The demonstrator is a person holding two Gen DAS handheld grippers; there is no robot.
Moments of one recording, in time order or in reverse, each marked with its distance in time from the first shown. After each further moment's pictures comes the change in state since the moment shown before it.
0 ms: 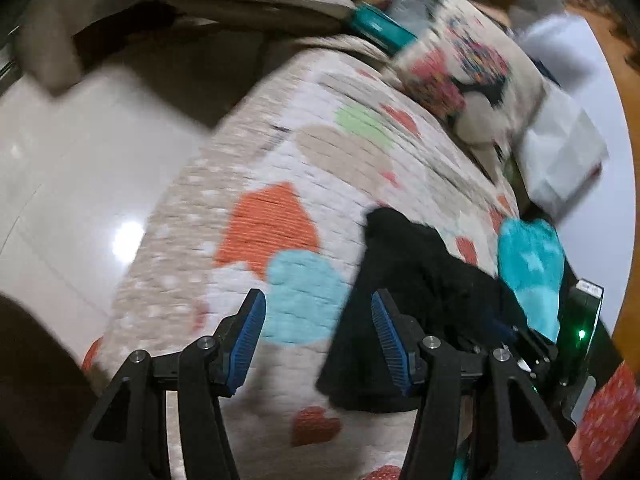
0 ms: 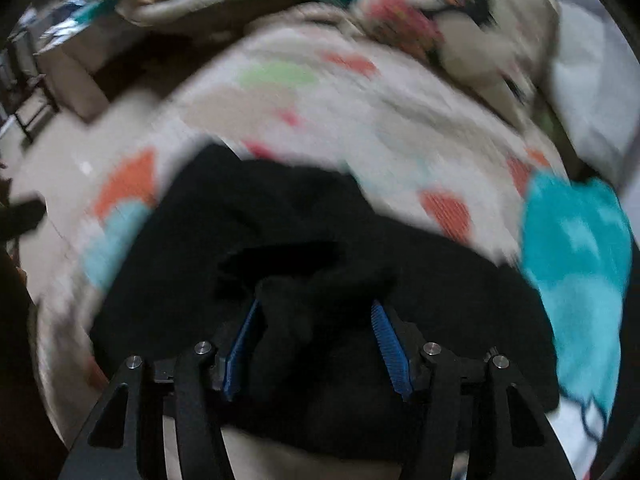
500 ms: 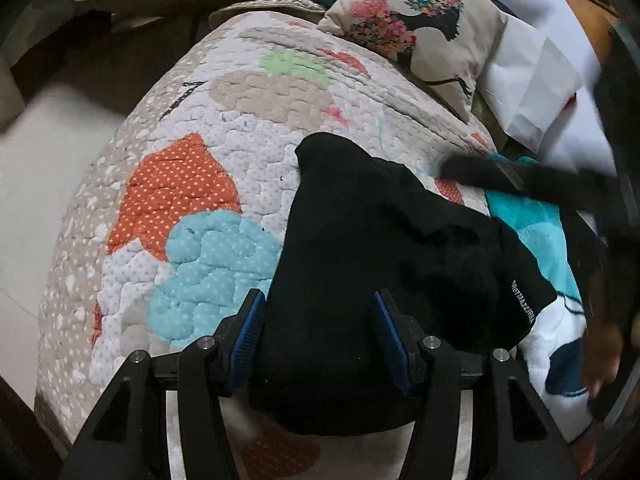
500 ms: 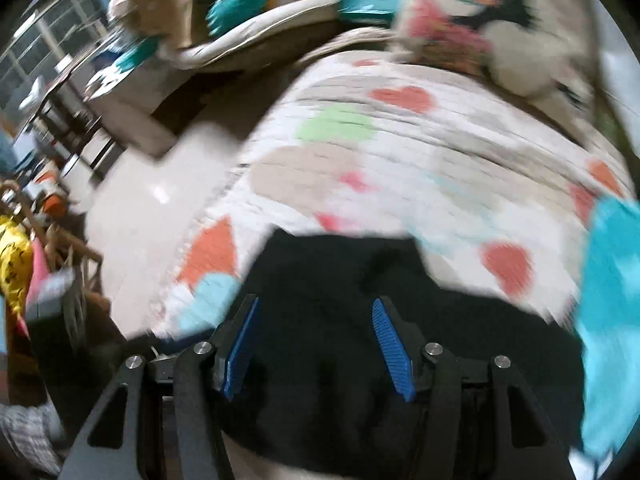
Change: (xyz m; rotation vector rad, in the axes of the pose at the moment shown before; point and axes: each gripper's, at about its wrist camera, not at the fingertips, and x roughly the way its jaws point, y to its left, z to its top) left arm 0.058 -0.025 -0.033 0.161 0.046 -0.065; right arm -0.025 0.000 0.080 0.014 -0.043 0.367
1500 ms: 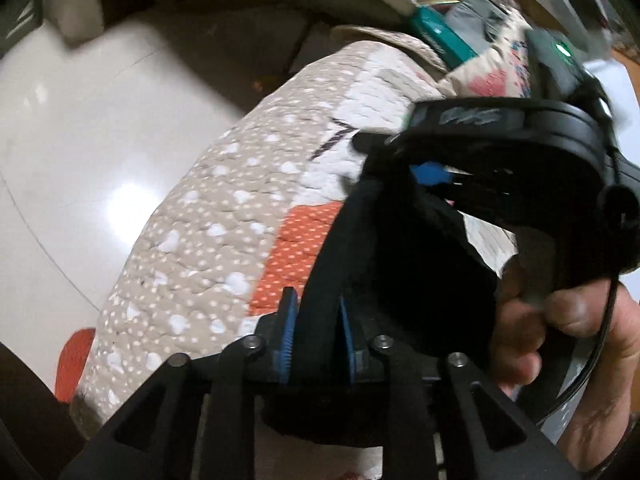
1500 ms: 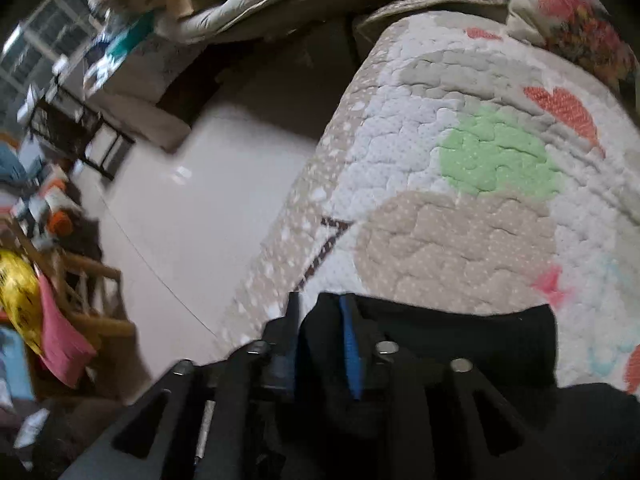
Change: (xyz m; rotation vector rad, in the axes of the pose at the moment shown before) left arm -0.026 0.103 0.036 -0.364 -0.047 0.066; right arm 0.135 0.074 0.099 0.092 0.099 0.113
